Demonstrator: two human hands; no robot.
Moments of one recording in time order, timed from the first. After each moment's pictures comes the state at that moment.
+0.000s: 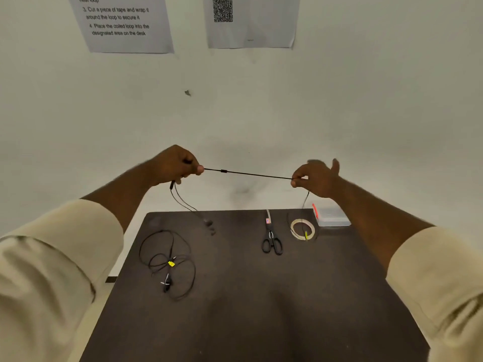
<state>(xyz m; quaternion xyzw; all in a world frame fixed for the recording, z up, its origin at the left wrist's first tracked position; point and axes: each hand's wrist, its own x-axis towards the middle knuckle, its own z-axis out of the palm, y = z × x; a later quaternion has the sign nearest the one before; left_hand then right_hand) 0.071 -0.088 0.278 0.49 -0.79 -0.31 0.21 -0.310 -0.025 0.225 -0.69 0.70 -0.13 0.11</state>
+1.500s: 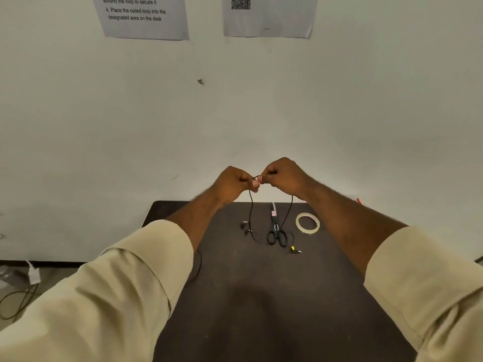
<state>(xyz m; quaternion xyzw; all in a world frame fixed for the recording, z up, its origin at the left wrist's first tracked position) -0.021 -0.035 0.209 0.45 -0.72 -0.44 0.29 -0.203 -0.011 0.236 -0.71 0.60 -0.27 0.28</state>
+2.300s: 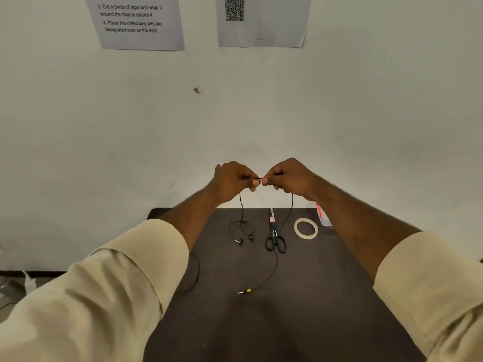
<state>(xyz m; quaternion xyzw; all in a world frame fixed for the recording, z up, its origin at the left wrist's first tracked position) -0.026 -0.040 0.238 0.43 -0.80 -0.32 0.28 -0.227 -0.010 0.248 -0.67 0.57 -0.31 0.35</state>
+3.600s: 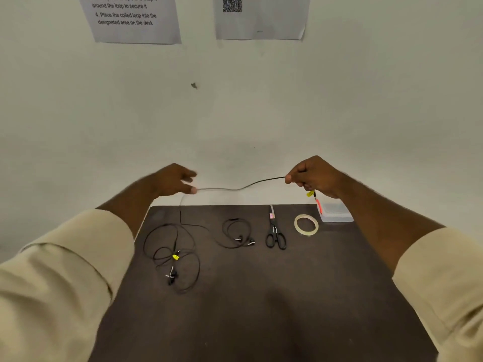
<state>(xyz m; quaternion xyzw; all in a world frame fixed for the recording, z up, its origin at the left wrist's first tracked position) 0.097 -0.078 0.235 0.56 -0.75 -0.33 0.13 -0.278 -0.010 0.239 -0.62 0.59 -0.33 0.40</state>
